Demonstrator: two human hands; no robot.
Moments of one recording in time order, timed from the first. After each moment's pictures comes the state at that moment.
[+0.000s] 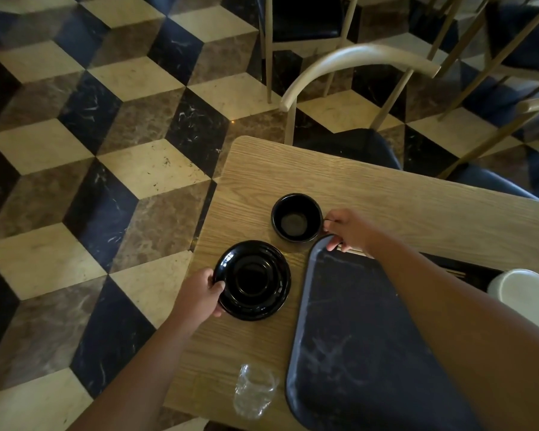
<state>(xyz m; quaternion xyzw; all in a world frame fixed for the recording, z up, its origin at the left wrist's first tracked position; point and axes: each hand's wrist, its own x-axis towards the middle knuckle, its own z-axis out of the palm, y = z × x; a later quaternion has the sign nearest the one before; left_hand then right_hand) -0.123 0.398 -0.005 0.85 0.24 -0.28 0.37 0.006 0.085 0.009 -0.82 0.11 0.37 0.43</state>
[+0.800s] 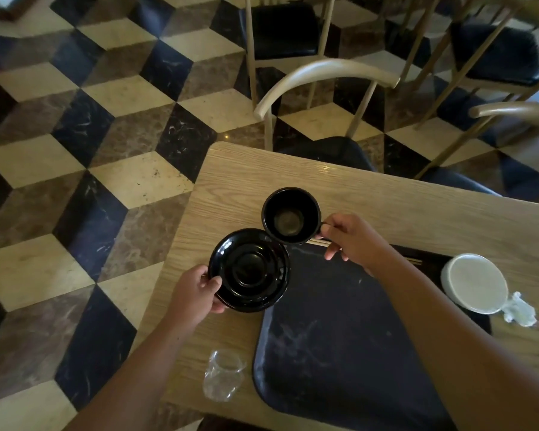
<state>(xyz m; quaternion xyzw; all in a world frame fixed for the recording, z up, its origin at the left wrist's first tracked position) -0.150 0.339 0.034 0.80 0.25 -0.22 0.50 -0.068 0.036 0.084 -0.83 0.08 0.26 0.49</state>
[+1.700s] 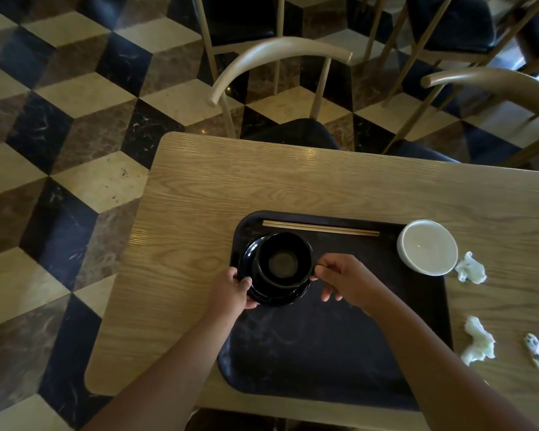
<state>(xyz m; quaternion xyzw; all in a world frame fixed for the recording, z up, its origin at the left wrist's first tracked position) -0.165 0.207 -0.017 0.72 0.30 -0.28 0.55 -0.171 -0.031 0.055 -0.81 0.13 0.32 0.47</state>
